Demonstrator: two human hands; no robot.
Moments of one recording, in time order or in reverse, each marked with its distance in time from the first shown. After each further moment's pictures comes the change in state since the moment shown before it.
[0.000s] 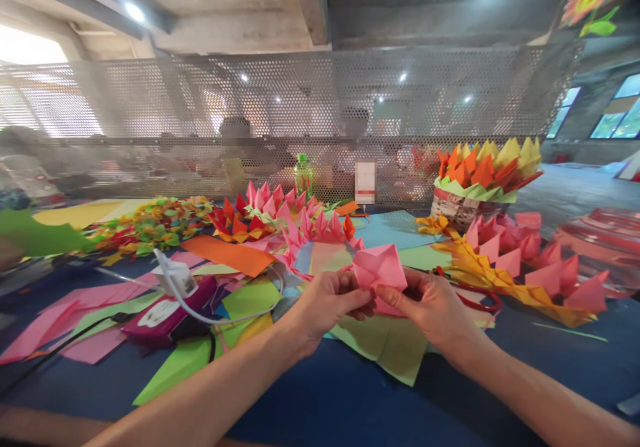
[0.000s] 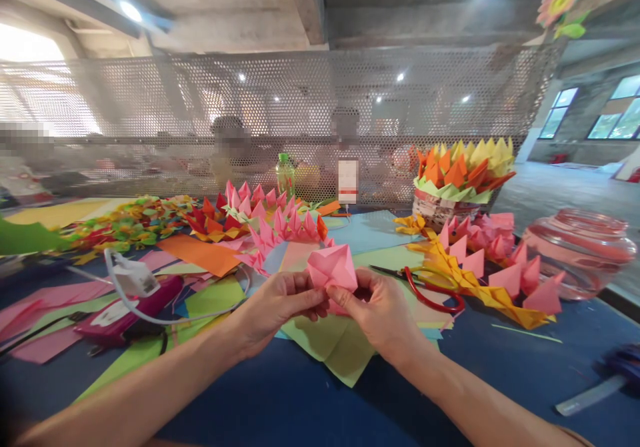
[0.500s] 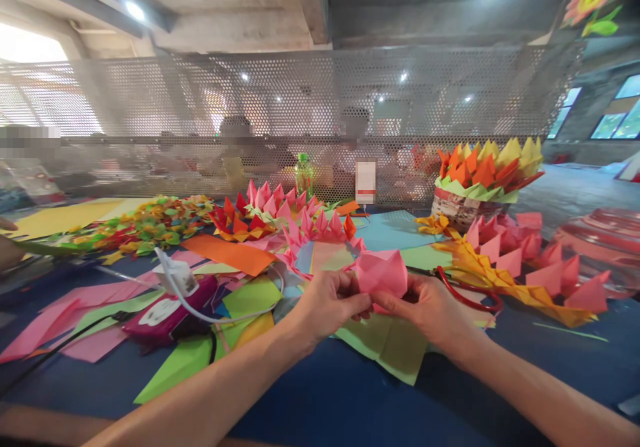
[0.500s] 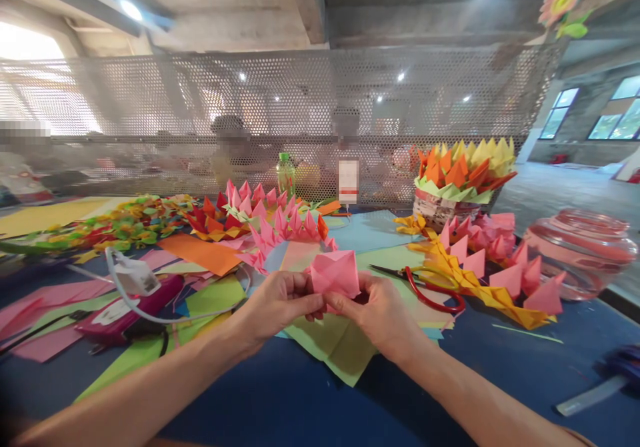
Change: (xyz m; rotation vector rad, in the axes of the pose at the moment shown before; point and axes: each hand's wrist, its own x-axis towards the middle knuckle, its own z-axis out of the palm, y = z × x) left_hand 0.000 0.000 0.001 0.194 0.086 0.027; right_hand 0.000 -0.001 -0.002 -0.065 -0.074 0.118
